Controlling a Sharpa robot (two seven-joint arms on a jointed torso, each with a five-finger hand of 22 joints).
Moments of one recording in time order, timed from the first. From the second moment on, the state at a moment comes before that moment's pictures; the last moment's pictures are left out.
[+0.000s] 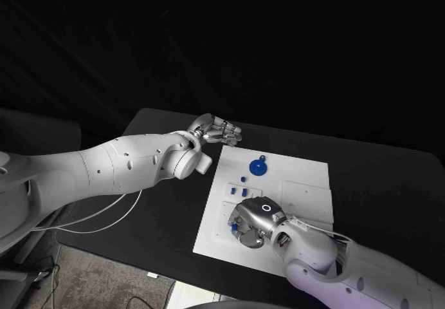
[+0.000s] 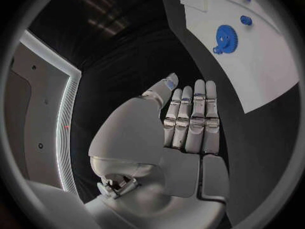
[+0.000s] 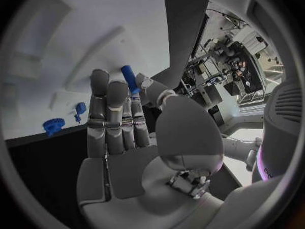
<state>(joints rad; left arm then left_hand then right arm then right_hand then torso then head) 1.27 -0.71 -0.13 1.24 -0.31 -0.37 0.26 1.40 -0.05 0.26 -0.14 0.16 1.09 0.14 0.07 0.06 1.13 0.13 0.06 0.06 1.23 0.09 0.06 0.08 0.07 1.00 0.07 0.07 0.81 0.85 -0.51 0.04 1.58 -1.96 -0.24 -0.27 1.24 -0.13 0.57 -0.19 0.08 1.25 0.08 0.06 0.07 1.34 0.02 0.07 0.06 1.44 -0.07 0.82 0.69 0.10 1.47 -0.09 0.22 1.20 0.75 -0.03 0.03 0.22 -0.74</state>
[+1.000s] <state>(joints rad) 1.27 -0.72 -0.13 1.24 -0.31 -0.36 0.26 1.40 -0.04 0.26 -0.14 0.16 1.09 0.14 0.07 0.06 1.13 0.12 0.06 0.06 1.23 0.09 0.06 0.08 0.07 1.00 0.07 0.07 0.81 0.85 -0.53 0.03 1.60 -1.91 -0.31 -0.26 1.25 -0.20 0.44 -0.13 0.09 1.12 0.12 0.07 0.06 1.18 0.08 0.06 0.06 1.44 -0.04 0.82 0.67 0.12 1.46 -0.06 0.21 1.12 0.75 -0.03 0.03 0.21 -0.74</state>
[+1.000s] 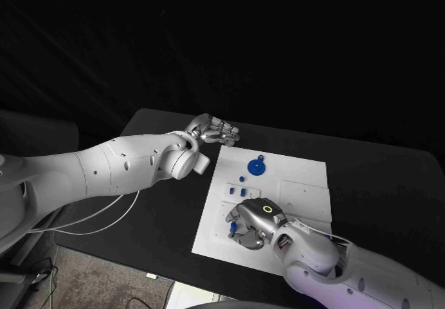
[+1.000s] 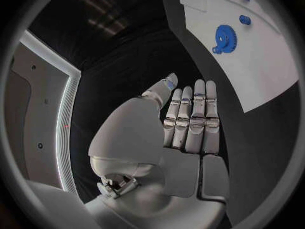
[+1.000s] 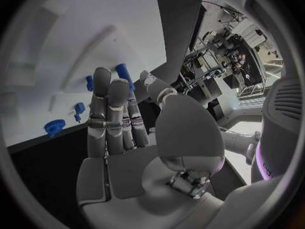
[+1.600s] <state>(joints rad) 1.27 -0.73 -0.13 1.24 -0.31 -0.36 0.26 1.40 -0.04 0.26 -0.14 0.16 1.09 0.14 0.07 0.06 1.13 0.12 0.06 0.06 1.23 0.09 0.06 0.08 0.07 1.00 0.07 0.07 0.81 0.85 -0.61 0.05 1.67 -1.84 -0.39 -0.24 1.26 -0.20 0.31 -0.08 0.09 1.11 0.12 0.07 0.06 1.18 0.08 0.06 0.06 1.44 -0.03 0.82 0.66 0.12 1.47 -0.05 0.22 1.08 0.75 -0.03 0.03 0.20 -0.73</state>
